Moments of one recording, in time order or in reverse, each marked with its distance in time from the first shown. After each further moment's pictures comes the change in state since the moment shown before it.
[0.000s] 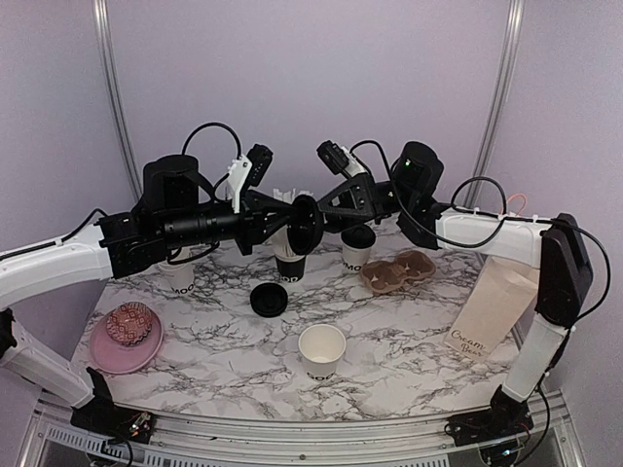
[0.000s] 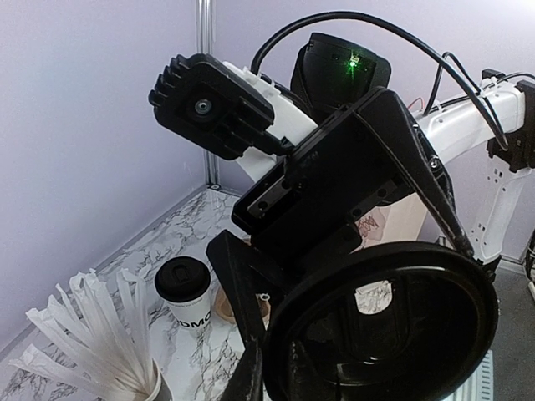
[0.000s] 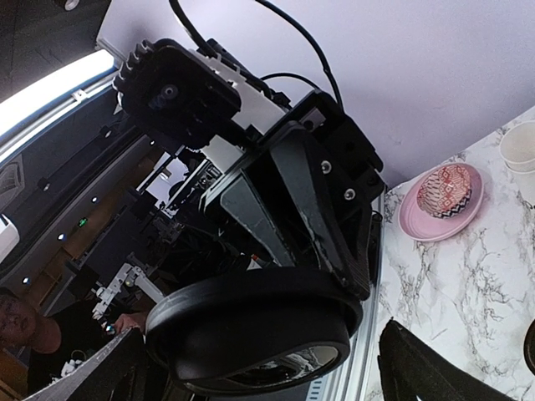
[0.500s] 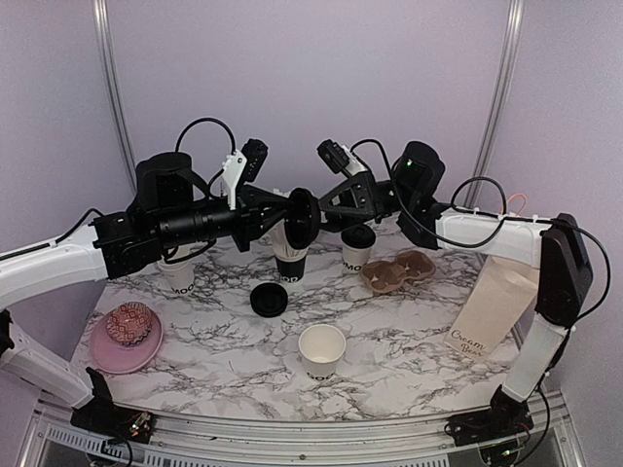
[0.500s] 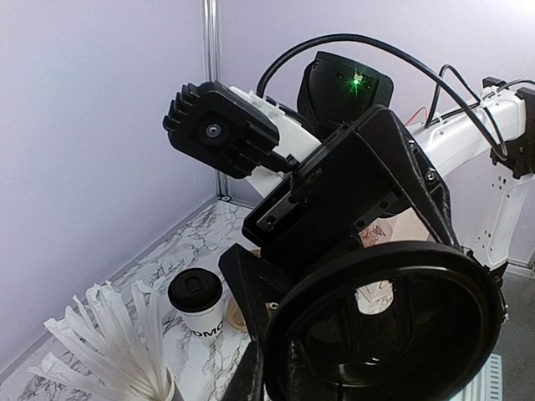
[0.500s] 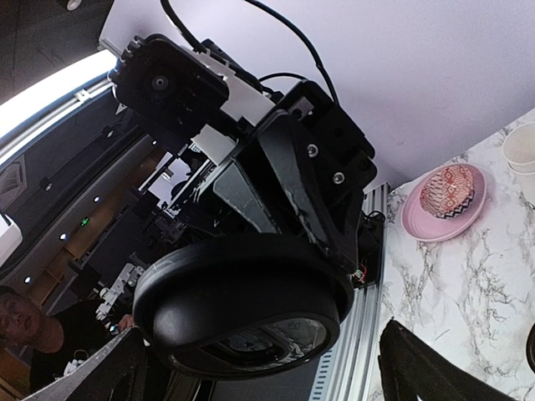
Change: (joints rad) left arm -0.007 -0.023 0.000 0.010 -0.039 0.028; right arm 0.000 0.000 0.000 0.027 -0.003 0.029
